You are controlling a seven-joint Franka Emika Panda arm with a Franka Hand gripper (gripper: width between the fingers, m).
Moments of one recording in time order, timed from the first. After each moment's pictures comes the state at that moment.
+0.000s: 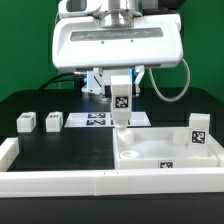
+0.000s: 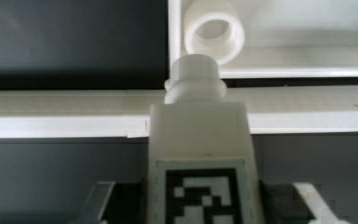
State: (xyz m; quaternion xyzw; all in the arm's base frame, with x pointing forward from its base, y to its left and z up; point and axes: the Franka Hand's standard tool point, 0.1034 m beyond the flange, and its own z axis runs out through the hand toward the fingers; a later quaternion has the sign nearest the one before) arm 0.586 -0.010 0.121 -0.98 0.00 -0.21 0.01
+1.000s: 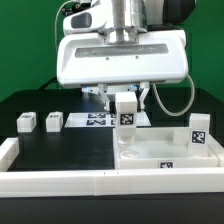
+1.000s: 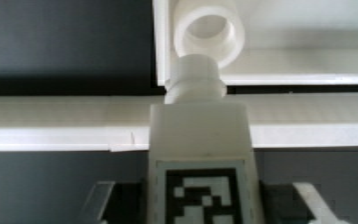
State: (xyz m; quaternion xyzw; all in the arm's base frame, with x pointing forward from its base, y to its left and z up) arm 0.598 -0.006 0.098 -0.98 0.00 -0.21 0.01
